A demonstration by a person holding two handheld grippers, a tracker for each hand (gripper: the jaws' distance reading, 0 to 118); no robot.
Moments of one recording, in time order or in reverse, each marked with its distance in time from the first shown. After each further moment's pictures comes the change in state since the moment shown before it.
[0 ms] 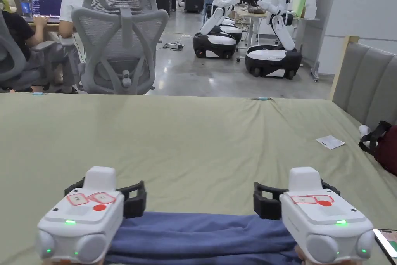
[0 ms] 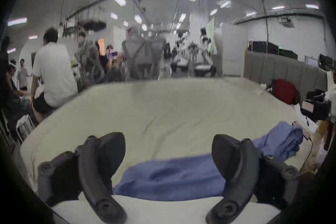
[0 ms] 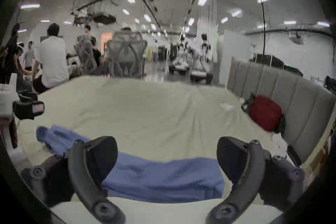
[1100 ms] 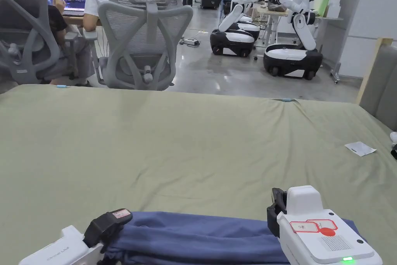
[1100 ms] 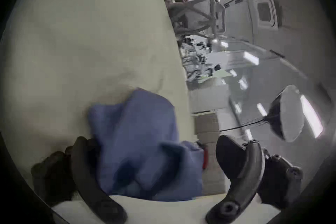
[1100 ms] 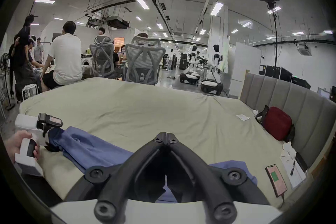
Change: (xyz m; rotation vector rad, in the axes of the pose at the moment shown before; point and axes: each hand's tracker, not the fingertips) left arm -0.165 -0.167 -0.073 -0.301 -0.483 1.355; right arm -0.068 -0.008 -0.017 -0.004 0.084 0.060
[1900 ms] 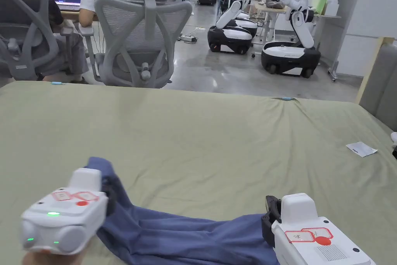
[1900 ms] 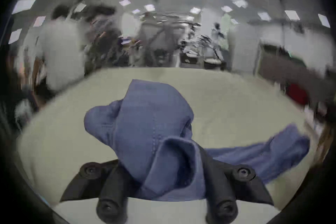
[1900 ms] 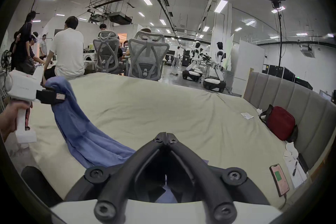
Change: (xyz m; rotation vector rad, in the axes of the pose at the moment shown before) left arm 0.145 -0.048 -0.023 0.146 0.634 -1.400; right arm -0.017 -0.005 -0.011 -0.035 0.027 0.019
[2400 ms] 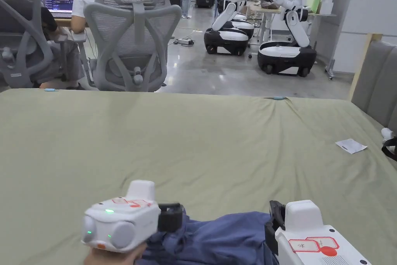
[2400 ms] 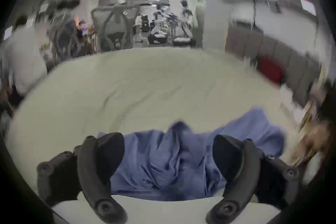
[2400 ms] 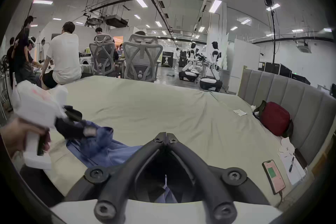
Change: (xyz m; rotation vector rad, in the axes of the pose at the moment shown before) left arm 0.076 0.021 -0.015 -0.125 -0.327 0.289; right arm 0.045 -0.014 0.026 0.017 -0.021 -0.040
